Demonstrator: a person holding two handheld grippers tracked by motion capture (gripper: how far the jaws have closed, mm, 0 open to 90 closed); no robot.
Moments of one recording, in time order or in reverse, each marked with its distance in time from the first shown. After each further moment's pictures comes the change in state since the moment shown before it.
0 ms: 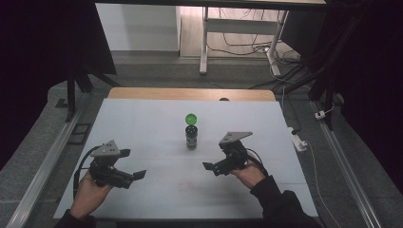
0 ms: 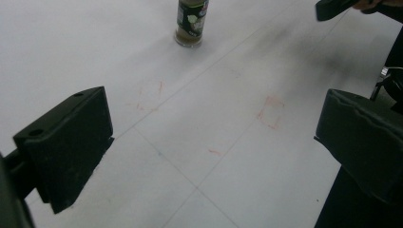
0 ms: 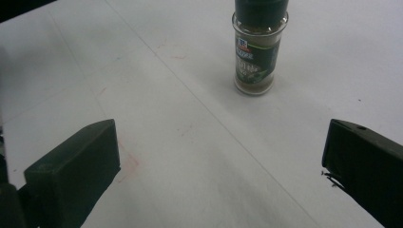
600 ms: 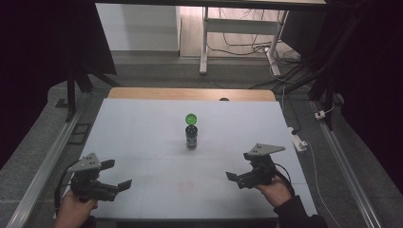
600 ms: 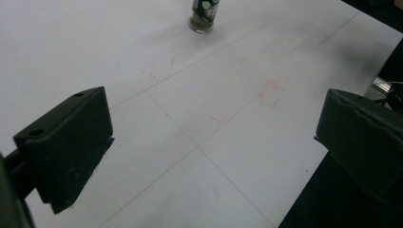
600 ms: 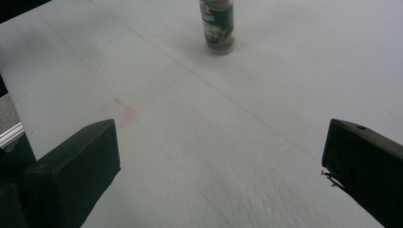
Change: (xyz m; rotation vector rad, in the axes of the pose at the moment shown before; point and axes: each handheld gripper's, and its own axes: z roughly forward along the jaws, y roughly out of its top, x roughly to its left) left arm -0.007 -0.037 -0.034 -0.041 0.050 -0.077; right arm 0.003 -0.044 -0.071 -0.031 -0.093 0.086
